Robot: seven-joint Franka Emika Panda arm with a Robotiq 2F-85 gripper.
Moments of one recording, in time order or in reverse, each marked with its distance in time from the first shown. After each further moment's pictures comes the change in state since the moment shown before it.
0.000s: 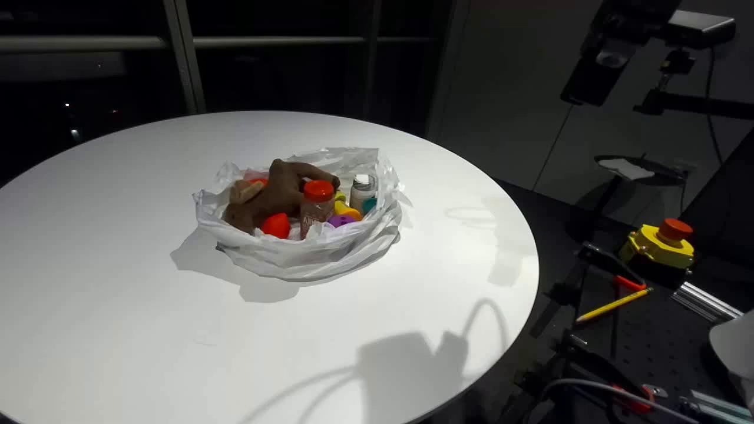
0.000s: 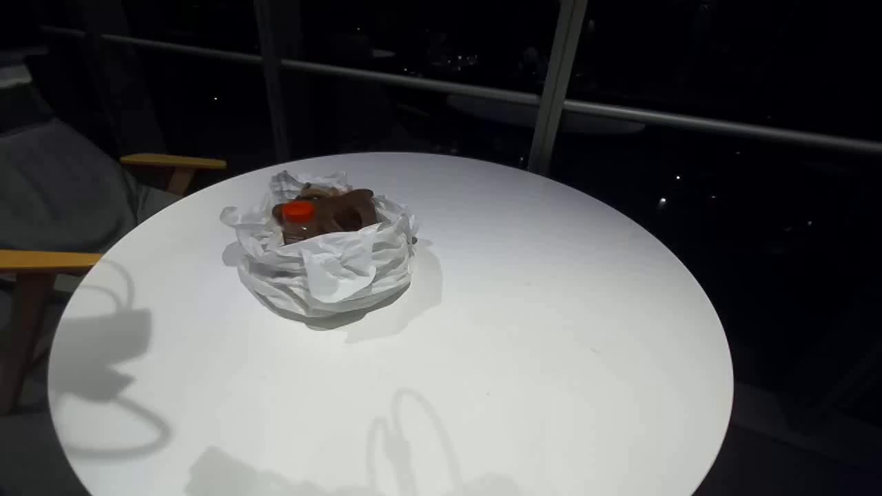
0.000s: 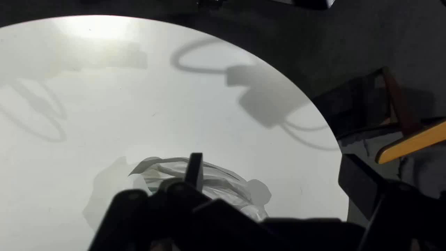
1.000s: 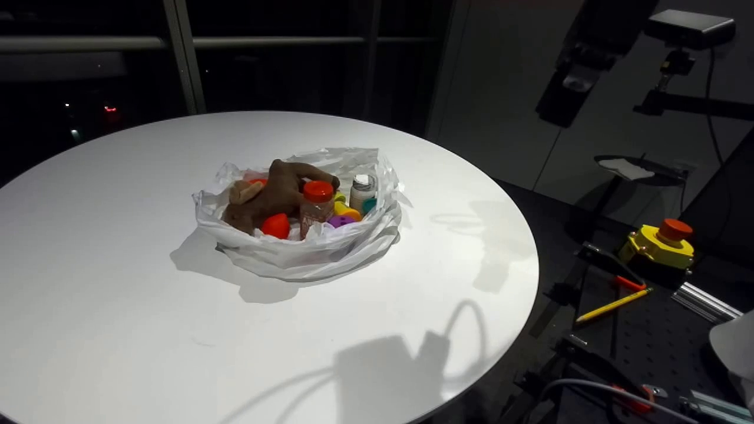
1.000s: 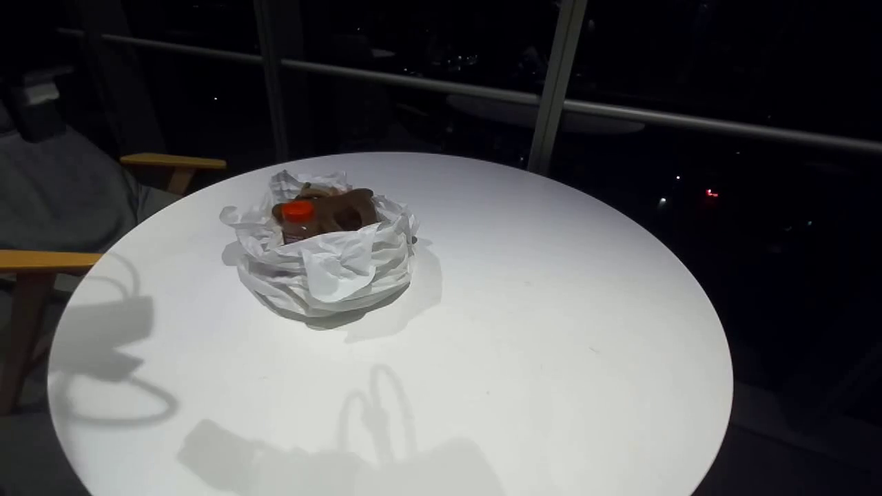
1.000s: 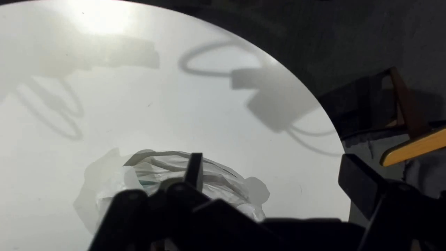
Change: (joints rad) arm 0.007 0.096 0.050 0.020 0.000 0.089 0.009
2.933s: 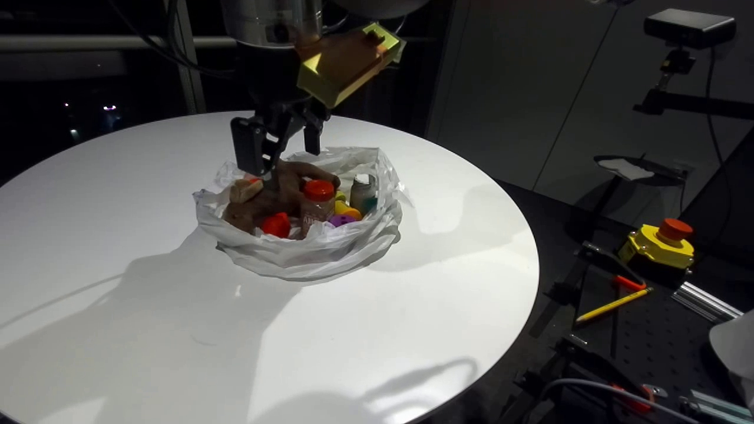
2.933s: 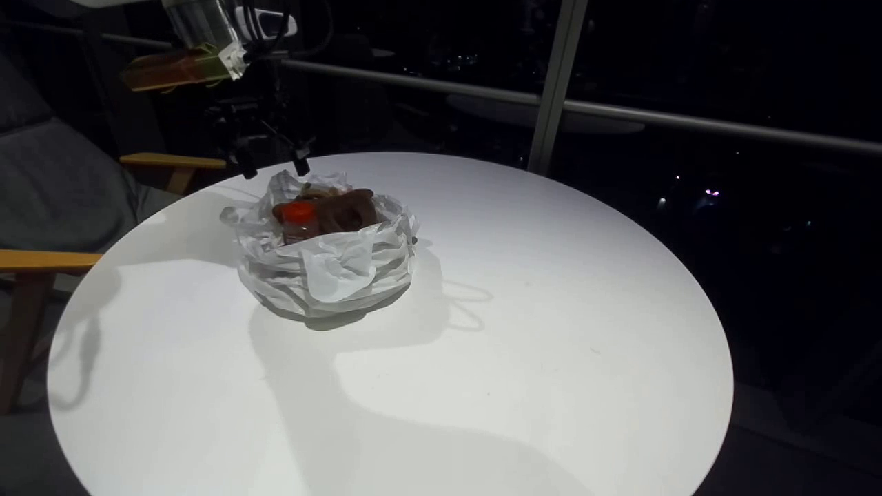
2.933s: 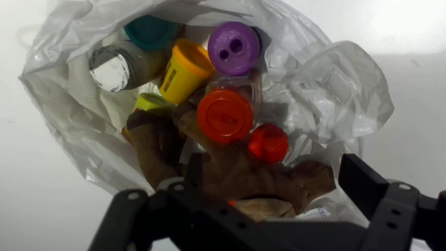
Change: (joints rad) arm 0.048 1.065 -0.040 0.876 -0.670 0.060 0.444
